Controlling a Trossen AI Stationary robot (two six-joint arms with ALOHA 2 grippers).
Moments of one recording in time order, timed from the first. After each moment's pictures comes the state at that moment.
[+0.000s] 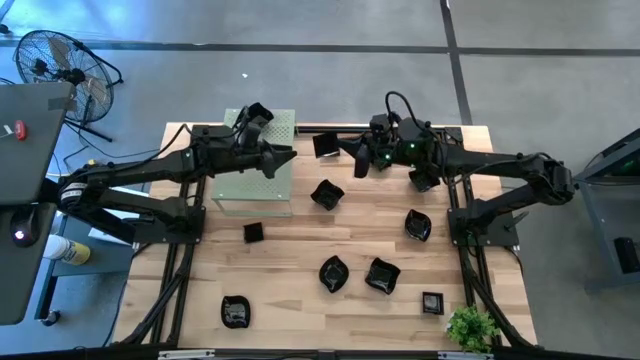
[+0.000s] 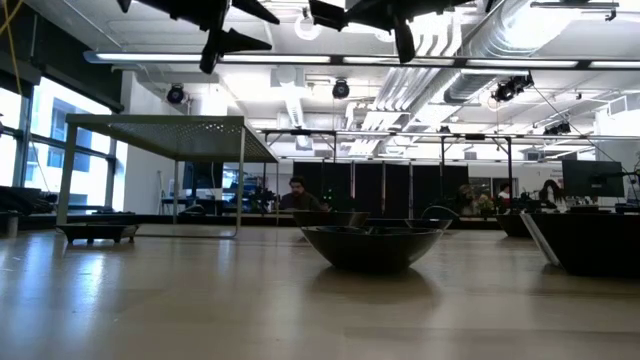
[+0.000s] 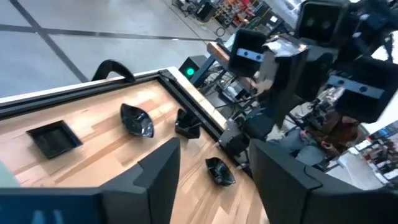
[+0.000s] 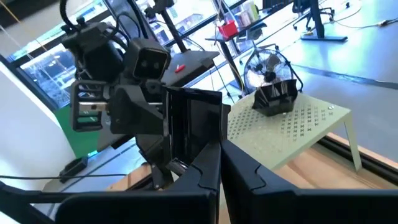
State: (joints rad) left arm 0.28 1.02 0.86 0.02 -0.04 -0.68; right arm -0.26 1.31 1.05 0.16 0.02 0.50
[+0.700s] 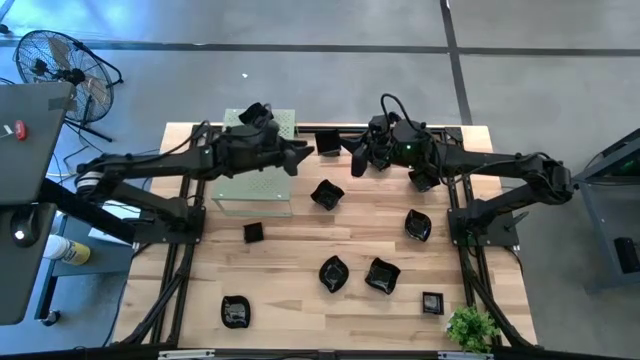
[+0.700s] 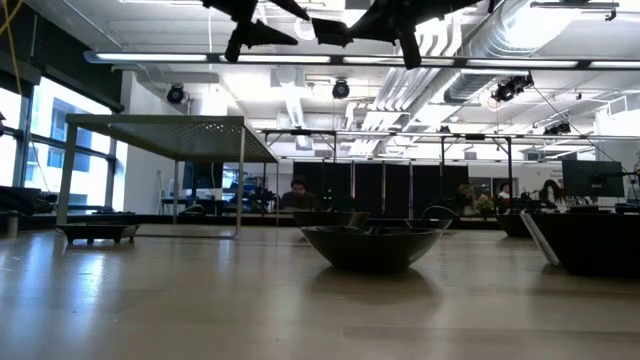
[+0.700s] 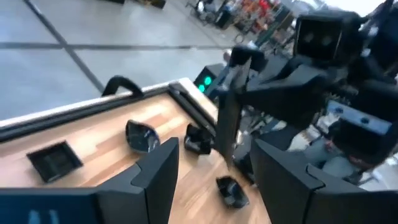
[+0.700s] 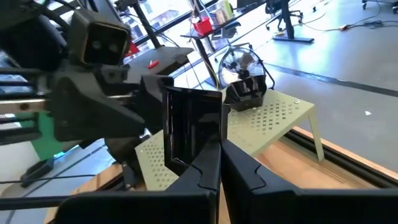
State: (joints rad) left arm 0.20 1.21 1.06 -0.01 -0.22 -0.66; right arm -0.26 1.31 1.05 0.11 0.12 0.46
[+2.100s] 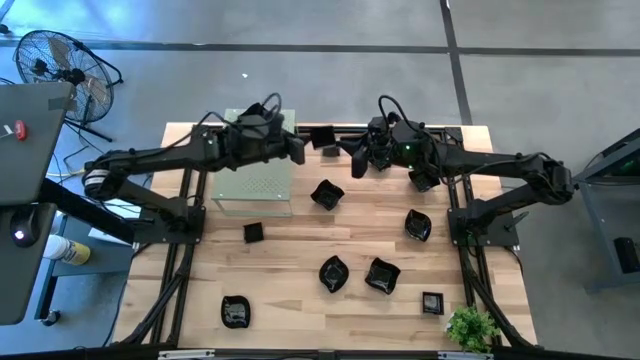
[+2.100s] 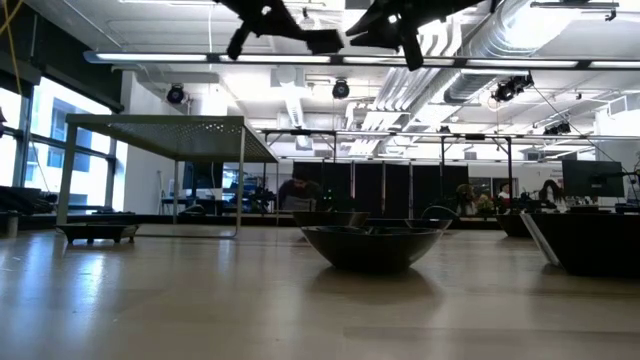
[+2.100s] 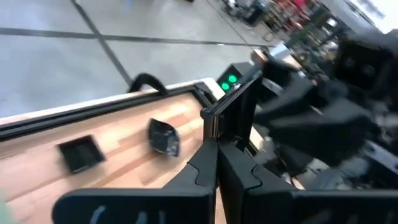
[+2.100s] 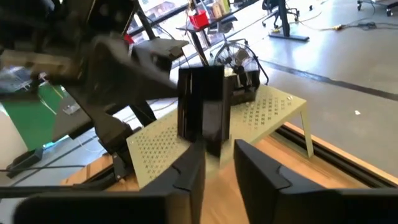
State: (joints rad) left arm 0.25 1.28 1.20 -0.20 -0.28 -0.73; right arm -0.26 1.31 1.05 0.07 0.12 0.43
